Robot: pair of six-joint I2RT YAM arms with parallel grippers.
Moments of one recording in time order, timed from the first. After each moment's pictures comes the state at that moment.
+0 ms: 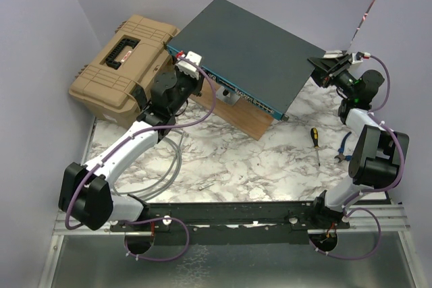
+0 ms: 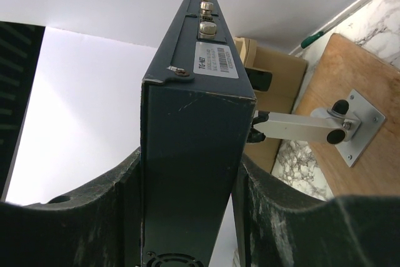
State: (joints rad) left arm -0.51 1.31 1.00 0.33 0.03 0.07; right arm -0.28 1.64 0.96 0.90 -0.93 1.52
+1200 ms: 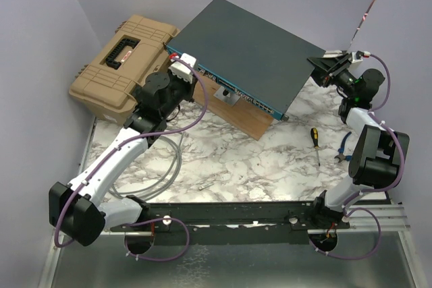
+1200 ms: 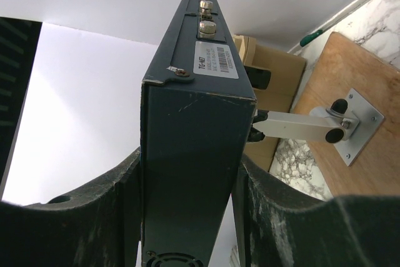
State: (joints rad) left arm -0.50 1.19 1.04 0.07 0.03 0.08; right arm -0.28 1.64 0.97 0.88 -0.93 1.50
